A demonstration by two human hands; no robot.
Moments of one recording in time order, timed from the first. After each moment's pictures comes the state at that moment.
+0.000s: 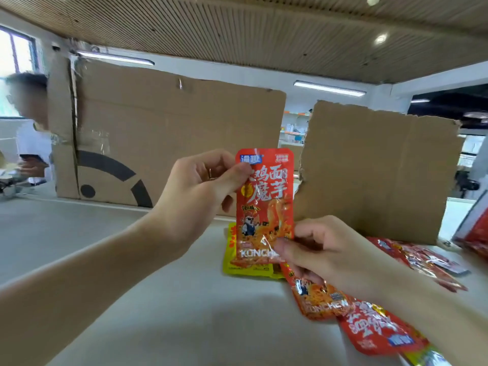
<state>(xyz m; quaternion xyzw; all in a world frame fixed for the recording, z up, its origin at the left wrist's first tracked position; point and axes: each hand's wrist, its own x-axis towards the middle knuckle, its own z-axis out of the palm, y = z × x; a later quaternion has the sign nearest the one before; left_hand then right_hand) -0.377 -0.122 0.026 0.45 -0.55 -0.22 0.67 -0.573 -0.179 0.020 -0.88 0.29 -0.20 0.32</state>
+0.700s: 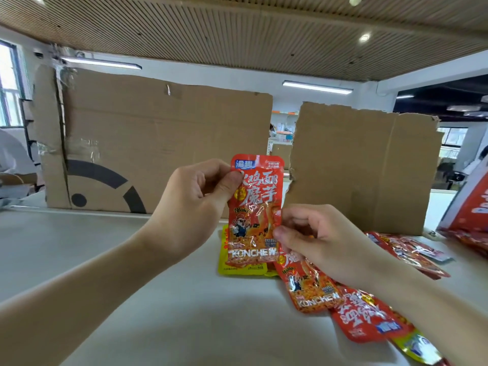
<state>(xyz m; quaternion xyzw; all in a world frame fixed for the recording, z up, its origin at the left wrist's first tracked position) -0.380 -0.122 0.022 0.46 -0.61 -0.13 0.63 -0.574 -0.192 0.013 -0.89 0.24 -0.30 0.25</state>
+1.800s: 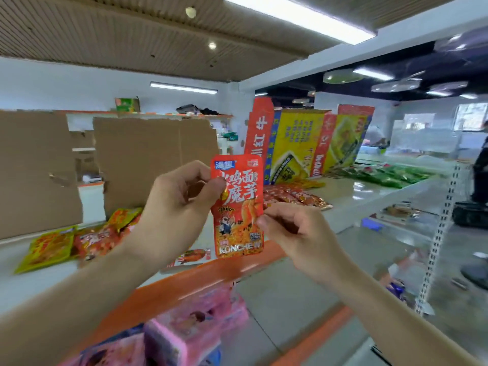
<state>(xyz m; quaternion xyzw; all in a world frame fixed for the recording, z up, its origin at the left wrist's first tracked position) -0.653 -0.059 0.044 0.29 -0.73 -0.21 0.58 -0.849 -0.047 0.005 -0.76 0.36 -0.52 0.16</state>
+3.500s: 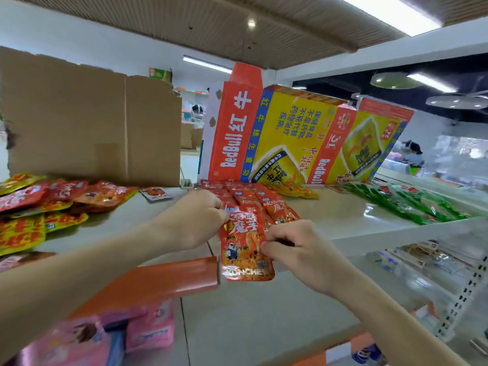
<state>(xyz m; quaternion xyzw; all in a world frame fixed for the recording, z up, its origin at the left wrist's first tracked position) -0.827 -0.210 0.002 0.58 -0.70 -0.23 0.33 -1.033 -0.186 -0.014 -0.83 0.43 -0.30 0.18</state>
